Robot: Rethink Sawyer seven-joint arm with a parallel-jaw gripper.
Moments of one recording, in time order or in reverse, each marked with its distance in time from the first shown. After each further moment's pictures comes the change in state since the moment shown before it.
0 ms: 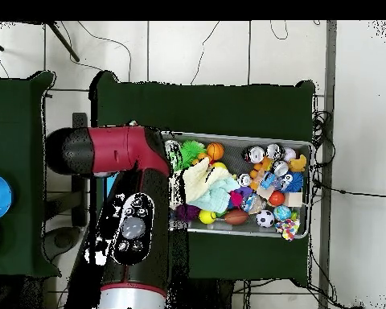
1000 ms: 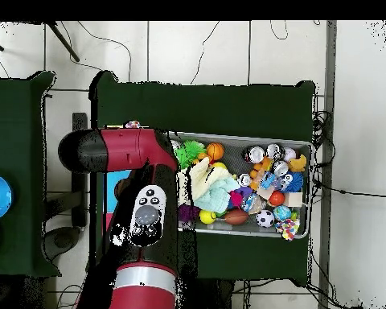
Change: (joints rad) arm -0.034 0.048 0.037 0.007 -0.005 -0.171 0.000
